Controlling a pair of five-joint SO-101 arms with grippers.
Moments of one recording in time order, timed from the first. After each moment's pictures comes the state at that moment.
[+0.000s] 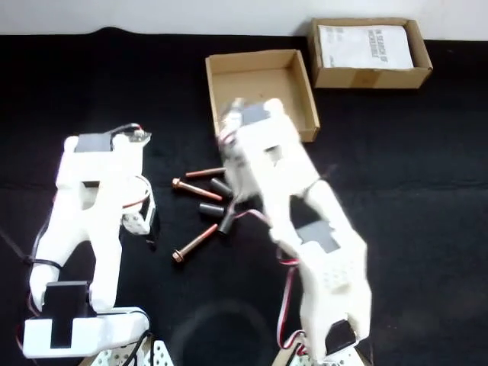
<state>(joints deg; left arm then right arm) -9.3 -8.0 21.8 98.1 -0.5 -28.1 24.6 -25.4 100.0 -3.1</state>
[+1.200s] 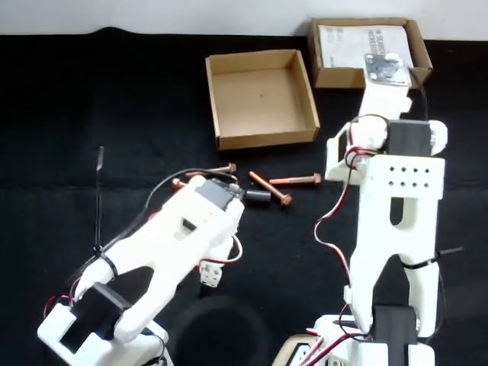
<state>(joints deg) 28.9 -8.0 37.7 89.3 24.4 -5.6 -13.3 -7.2 98.2 -3.0</state>
